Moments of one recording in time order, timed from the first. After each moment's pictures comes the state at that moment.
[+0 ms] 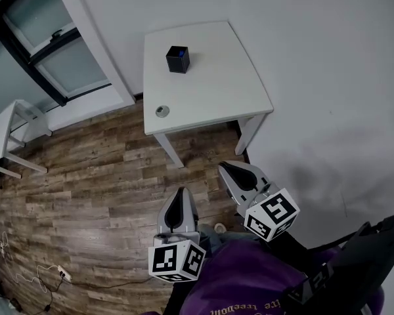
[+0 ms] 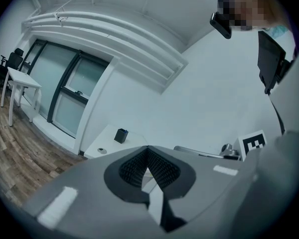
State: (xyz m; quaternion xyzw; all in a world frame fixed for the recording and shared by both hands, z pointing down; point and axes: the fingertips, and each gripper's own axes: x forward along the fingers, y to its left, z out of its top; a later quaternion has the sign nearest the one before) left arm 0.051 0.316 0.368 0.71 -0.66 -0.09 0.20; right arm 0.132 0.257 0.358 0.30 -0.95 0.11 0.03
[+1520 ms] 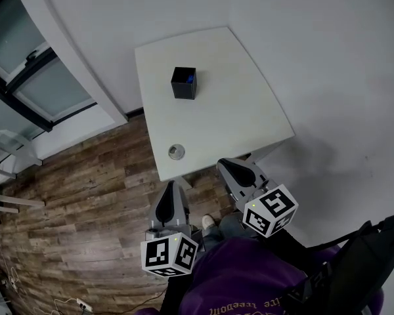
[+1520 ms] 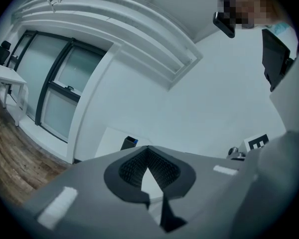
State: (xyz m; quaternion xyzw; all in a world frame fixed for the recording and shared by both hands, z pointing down) left arm -0.092 0.111 0.386 0.74 -0.64 -0.07 0.21; right arm 0.018 0.066 0.387 0.37 -0.91 0.16 0.04
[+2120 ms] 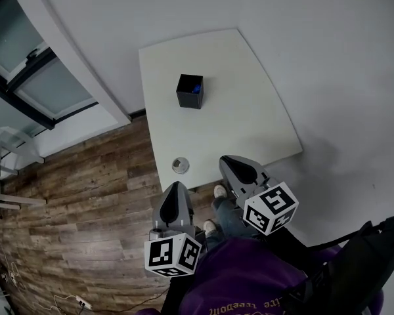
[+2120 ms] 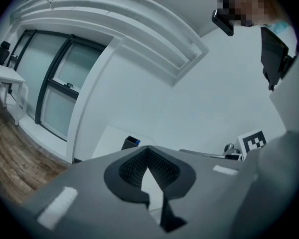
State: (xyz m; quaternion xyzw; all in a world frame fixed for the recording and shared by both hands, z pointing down) left arm -0.090 0.058 0.396 0.73 -0.64 -0.06 0.22; right arm 0.013 0.001 0.396 0.36 -0.92 0.16 0.06
